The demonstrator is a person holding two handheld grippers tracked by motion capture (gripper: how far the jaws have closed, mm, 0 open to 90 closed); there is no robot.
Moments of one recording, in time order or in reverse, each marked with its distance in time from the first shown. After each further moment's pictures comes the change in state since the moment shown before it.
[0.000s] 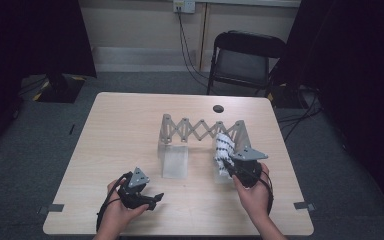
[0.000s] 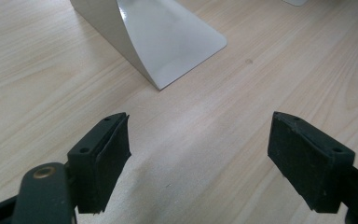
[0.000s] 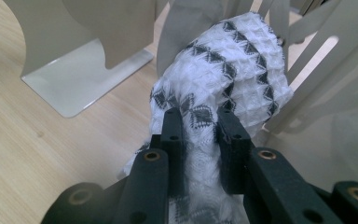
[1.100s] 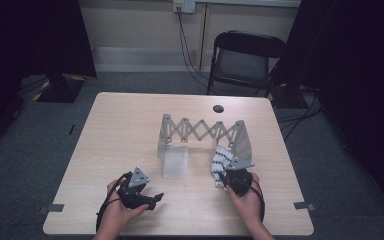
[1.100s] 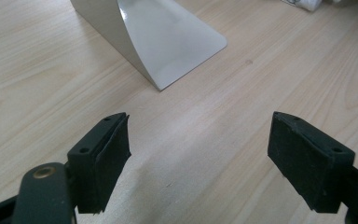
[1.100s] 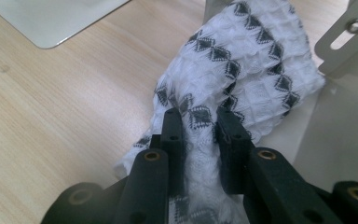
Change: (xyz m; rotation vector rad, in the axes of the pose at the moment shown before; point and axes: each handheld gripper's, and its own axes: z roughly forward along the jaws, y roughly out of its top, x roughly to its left) left arm 0.000 0.000 -0.001 -0.001 0.001 0.001; right arm 0.011 -0.043 0.041 0.134 0.028 -0.009
